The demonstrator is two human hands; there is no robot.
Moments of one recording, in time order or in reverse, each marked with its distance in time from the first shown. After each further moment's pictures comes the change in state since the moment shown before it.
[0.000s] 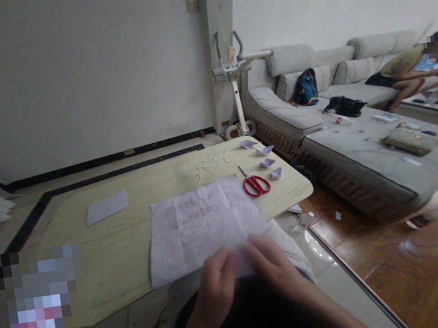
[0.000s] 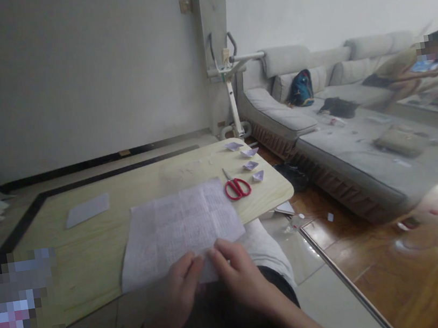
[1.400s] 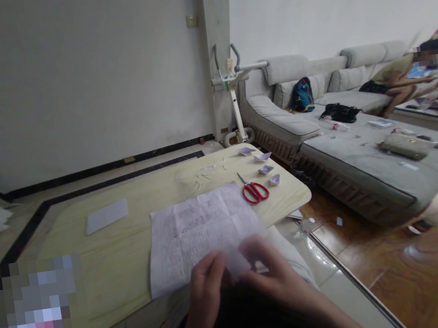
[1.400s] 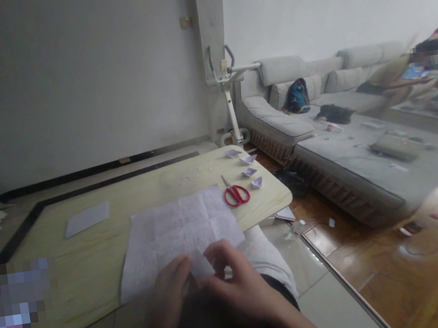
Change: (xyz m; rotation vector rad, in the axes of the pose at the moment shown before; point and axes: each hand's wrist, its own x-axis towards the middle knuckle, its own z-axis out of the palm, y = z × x) left_hand 0.008 -0.006 -0.005 -0.190 0.155 -0.128; right_hand -0.003 -0.008 -0.007 0.080 -0.059 -0.019
